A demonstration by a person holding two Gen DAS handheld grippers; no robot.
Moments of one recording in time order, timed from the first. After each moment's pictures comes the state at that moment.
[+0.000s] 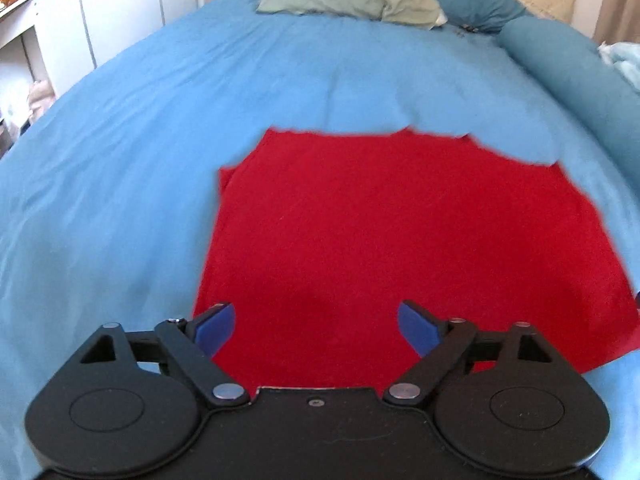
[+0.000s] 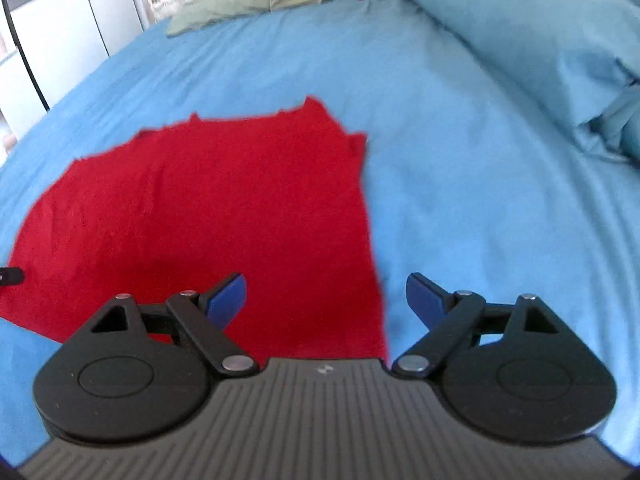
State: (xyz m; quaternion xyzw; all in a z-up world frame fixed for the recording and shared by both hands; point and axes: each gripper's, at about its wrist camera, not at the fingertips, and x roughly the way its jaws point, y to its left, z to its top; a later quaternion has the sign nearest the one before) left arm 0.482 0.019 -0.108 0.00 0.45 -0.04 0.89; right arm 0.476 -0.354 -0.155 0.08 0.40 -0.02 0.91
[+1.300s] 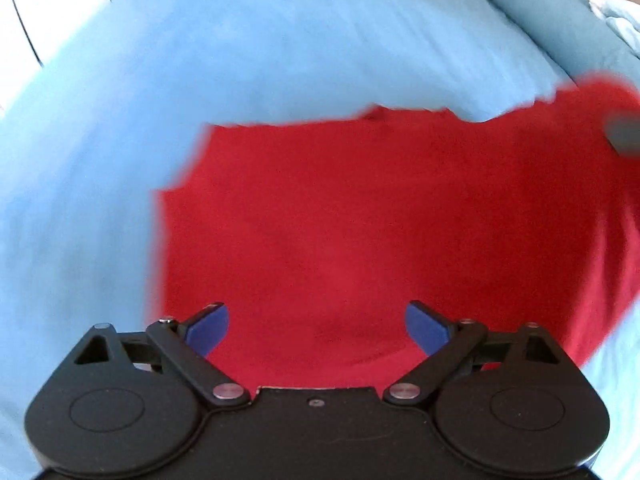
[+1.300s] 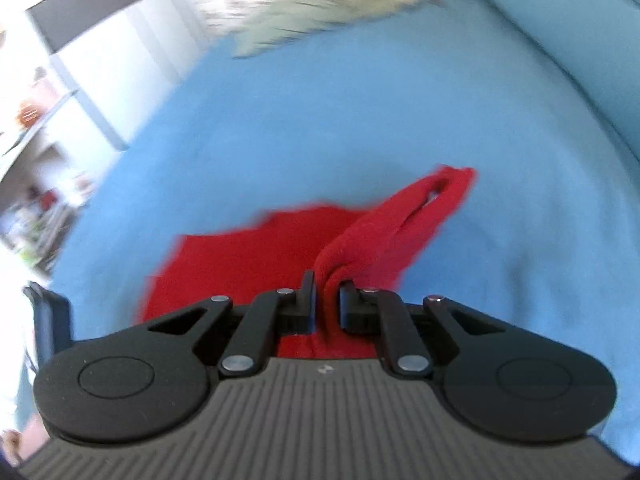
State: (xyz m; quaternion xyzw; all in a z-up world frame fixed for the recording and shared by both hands) left arm 0.554 0.016 -0.107 0.04 0.52 -0.07 0.85; right arm 0.586 -0.230 -0.046 0.12 0.41 0.12 0.90
